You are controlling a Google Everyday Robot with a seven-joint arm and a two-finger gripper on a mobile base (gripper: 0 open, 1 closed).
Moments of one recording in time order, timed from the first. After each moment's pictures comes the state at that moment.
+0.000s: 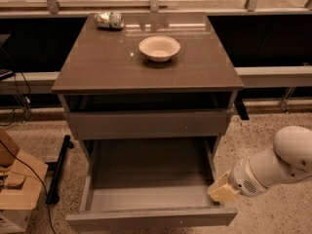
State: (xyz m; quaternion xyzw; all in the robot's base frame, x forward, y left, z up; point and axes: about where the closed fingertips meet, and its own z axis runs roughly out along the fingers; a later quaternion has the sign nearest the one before) arm 0.393 -0.181 0.632 -0.42 0.85 0.26 0.15
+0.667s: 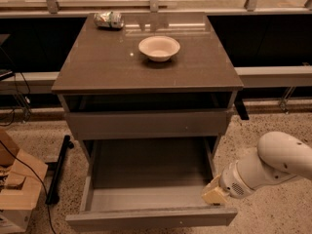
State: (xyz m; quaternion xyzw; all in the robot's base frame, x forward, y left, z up) arm 0.400 -0.170 0.596 -0.43 0.85 0.26 0.14
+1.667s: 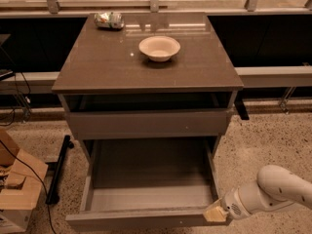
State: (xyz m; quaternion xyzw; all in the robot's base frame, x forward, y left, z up) arm 0.386 -0.194 0.471 -0.32 0.88 0.31 0.12
